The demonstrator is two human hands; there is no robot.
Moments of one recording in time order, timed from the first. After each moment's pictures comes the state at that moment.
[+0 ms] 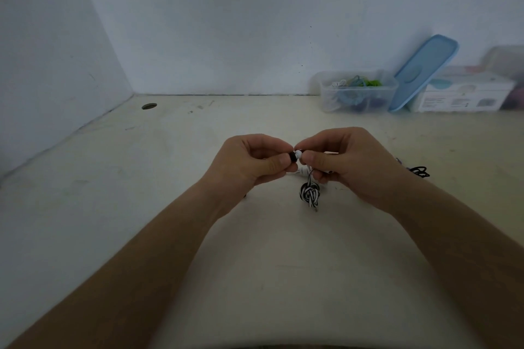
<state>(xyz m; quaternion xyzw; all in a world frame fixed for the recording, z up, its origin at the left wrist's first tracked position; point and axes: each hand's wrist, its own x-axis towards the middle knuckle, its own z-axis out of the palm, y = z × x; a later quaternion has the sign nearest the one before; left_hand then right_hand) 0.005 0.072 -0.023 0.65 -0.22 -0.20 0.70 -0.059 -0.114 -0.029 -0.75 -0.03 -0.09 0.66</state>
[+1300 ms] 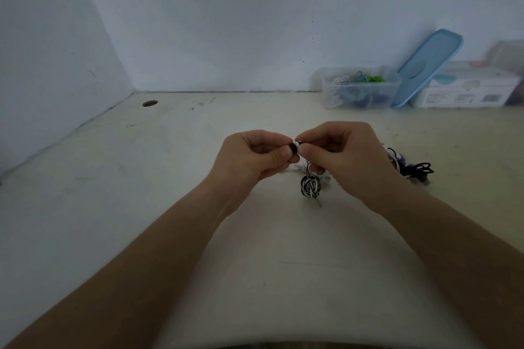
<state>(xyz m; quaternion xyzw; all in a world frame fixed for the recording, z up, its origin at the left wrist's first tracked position) 0.005 0.067 -0.028 0.63 -0.20 -0.18 0.73 -0.060 -0.099 -0.030 -0.77 -0.03 -0.21 0.60</state>
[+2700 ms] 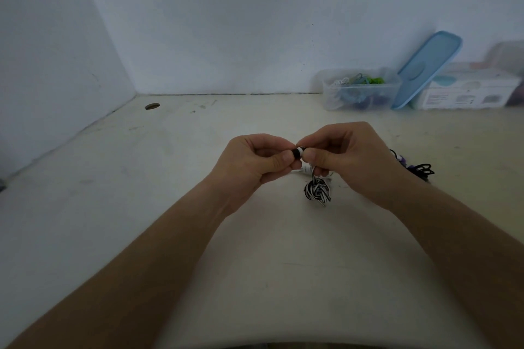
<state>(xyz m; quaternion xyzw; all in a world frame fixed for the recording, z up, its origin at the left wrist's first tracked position) 0.005 0.069 -0.024 0.61 -0.21 -0.22 0.73 -0.056 -0.112 -0.030 -0.78 -0.08 -0.16 0.60</state>
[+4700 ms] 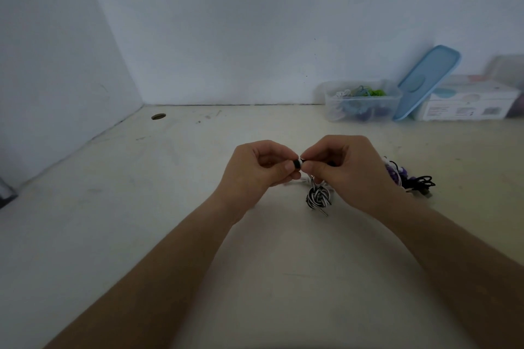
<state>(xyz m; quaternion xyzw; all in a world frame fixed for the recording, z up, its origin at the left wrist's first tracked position) 0.010 0.069 -0.030 0.69 -0.26 -0.11 0.66 -0.046 -0.109 -0.040 -0.81 -0.07 -0.24 0.53</state>
